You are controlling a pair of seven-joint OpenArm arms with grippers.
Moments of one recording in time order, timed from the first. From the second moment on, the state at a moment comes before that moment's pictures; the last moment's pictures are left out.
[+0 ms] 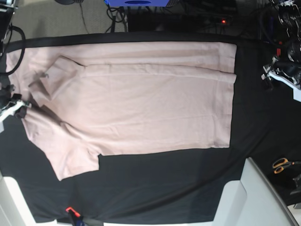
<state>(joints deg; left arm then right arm) 18.9 -21.7 -37.0 87.5 -36.4 -21.7 46.2 -2.1 21.8 22.5 72.4 29.3 25.1 -42.6</state>
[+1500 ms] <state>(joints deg) 19.5 -21.5 -37.4 87.4 -36.2 -21.5 46.2 33.2 17.5 18.2 14.7 9.7 25.8 -18.5</state>
